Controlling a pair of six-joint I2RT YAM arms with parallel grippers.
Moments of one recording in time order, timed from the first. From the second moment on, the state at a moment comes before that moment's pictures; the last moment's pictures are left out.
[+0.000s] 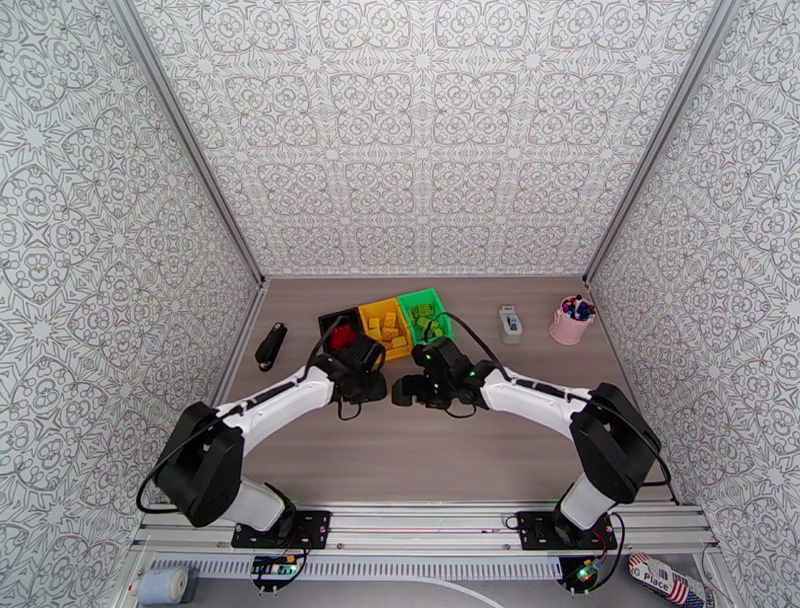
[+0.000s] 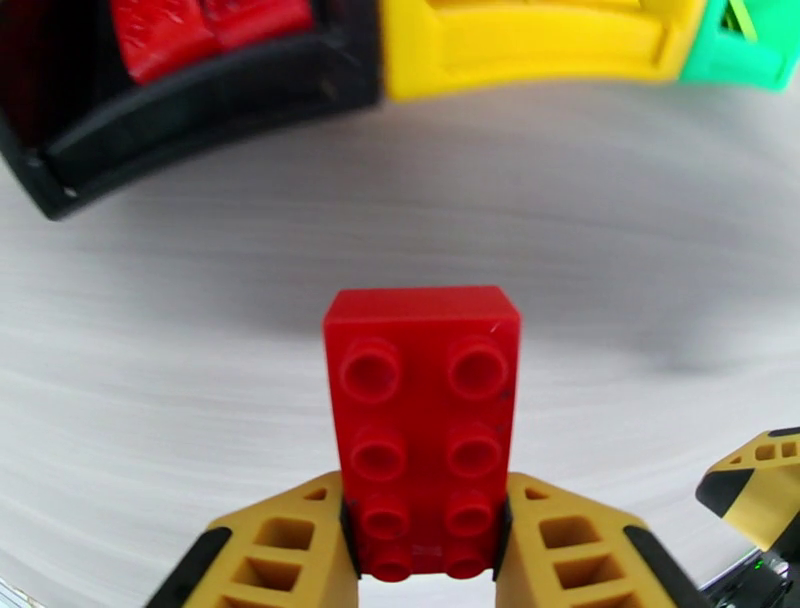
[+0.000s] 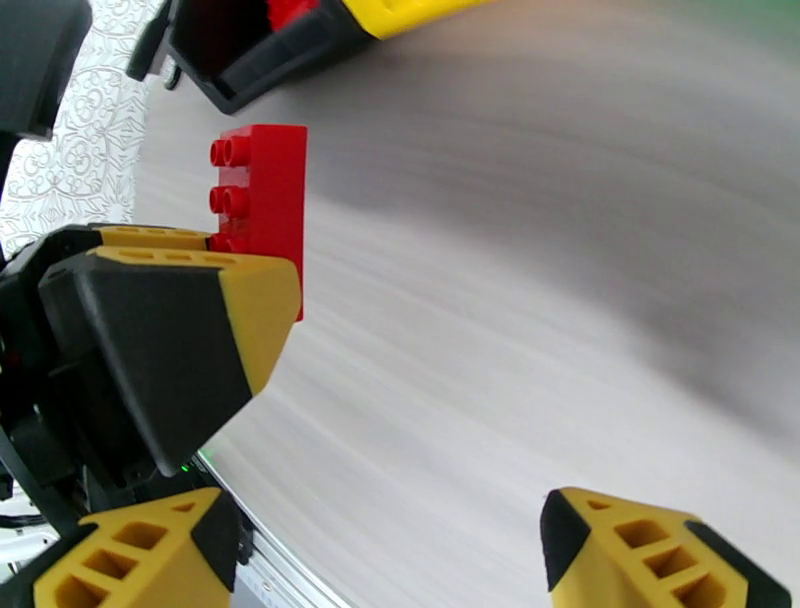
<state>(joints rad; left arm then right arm) -0.54 1.48 0.97 -0.63 -0.03 -0.69 0.78 1.69 1.10 -0.30 -0.38 0.75</state>
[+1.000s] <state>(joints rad) -0.18 1.70 1.39 -0.76 0.01 -0.44 0.65 1.63 1.18 -0.46 -0.34 0.65</state>
